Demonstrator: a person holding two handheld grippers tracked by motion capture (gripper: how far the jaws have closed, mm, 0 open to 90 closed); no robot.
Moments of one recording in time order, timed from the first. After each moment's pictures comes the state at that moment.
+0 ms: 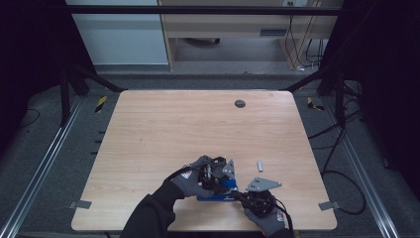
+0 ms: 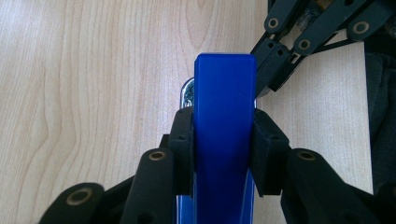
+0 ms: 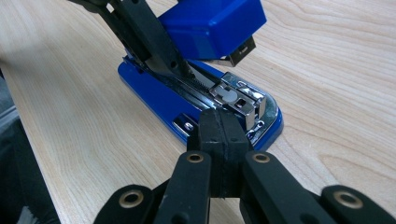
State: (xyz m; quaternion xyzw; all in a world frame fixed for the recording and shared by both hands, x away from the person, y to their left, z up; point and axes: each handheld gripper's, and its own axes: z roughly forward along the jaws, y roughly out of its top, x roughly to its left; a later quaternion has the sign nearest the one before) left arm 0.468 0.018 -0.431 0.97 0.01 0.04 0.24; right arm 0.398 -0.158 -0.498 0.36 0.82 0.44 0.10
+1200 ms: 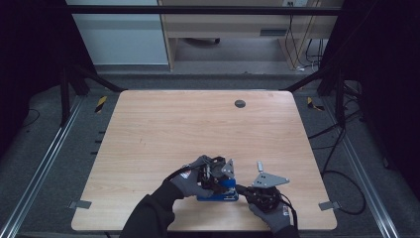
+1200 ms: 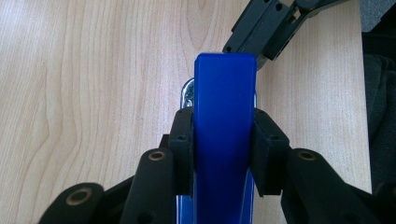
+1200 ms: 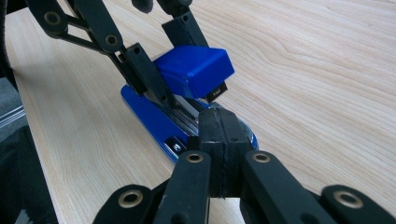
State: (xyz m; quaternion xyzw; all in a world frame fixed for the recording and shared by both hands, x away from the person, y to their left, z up) left arm 0.469 0.020 -0.430 0.97 0.01 0.04 0.24; right arm 0.404 -0.171 -0.481 0.33 0.81 0.47 0.12
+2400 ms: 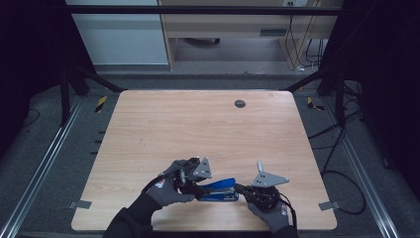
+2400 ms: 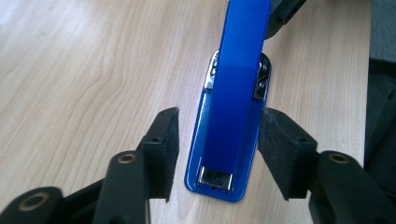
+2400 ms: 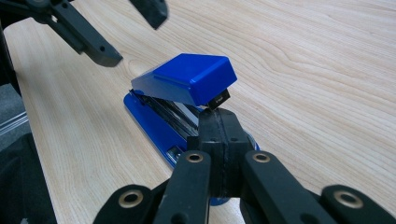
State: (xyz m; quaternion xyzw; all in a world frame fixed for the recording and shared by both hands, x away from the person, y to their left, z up) left arm 0.445 0.086 -0.421 0.94 0.10 0.09 0.31; right arm 0.406 -0.169 -0.481 0.33 0.81 0.48 0.12
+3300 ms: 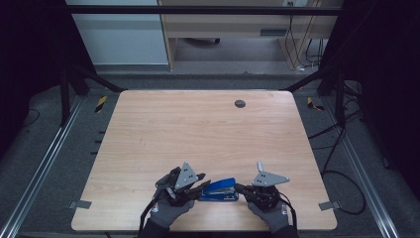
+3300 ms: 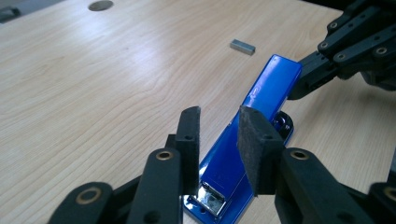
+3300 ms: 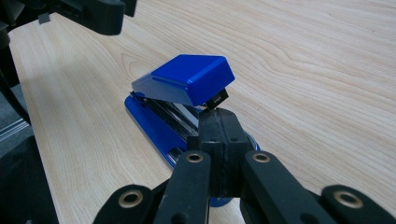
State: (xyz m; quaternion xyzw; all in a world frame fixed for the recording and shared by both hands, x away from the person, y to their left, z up) left arm 0.406 0.105 -0.437 0.83 0.28 0.17 0.45; right arm 0.407 -0.170 -0.481 0.33 0.80 0.48 0.11
